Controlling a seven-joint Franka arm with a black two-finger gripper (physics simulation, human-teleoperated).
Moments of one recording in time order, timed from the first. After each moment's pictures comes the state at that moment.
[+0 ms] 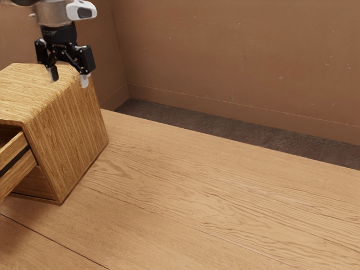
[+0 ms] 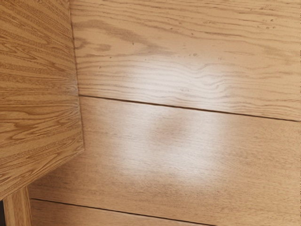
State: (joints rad) arm 0.09 -0.08 -0.05 -1.51 0.08 1.38 -0.07
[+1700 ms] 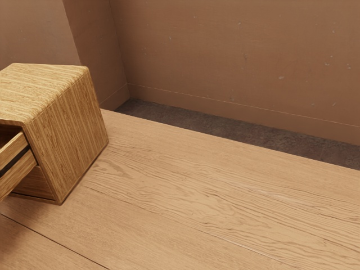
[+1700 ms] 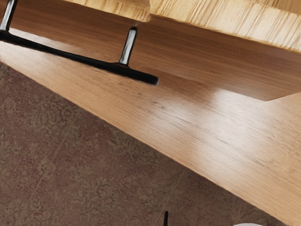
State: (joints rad) arm 0.58 -1.16 0.26 -2.55 0.32 1.49 0.26
